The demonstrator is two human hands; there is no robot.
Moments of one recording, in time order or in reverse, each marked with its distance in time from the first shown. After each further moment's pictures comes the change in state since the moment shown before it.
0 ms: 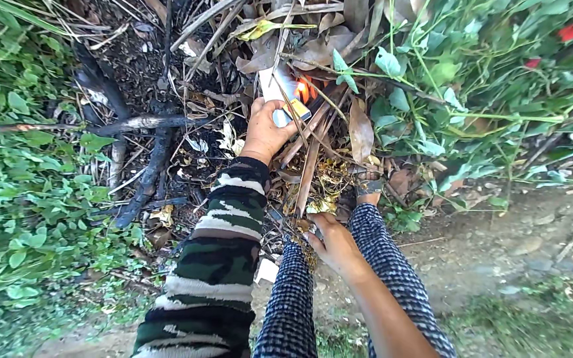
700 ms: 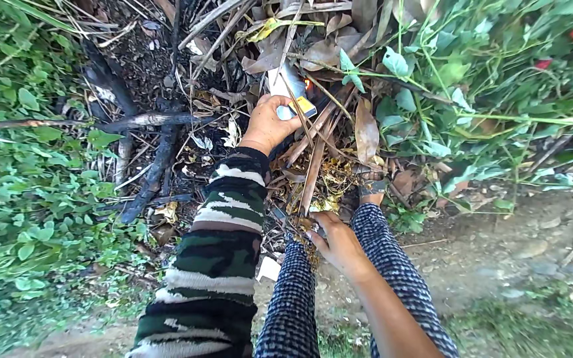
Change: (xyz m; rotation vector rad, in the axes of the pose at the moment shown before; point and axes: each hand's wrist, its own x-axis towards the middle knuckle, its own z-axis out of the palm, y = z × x) left_hand 0.003 0.012 -0.019 0.039 -0.107 -0.010; right_hand 0.001 -0.003 -0.002 0.006 -0.008 -0.003
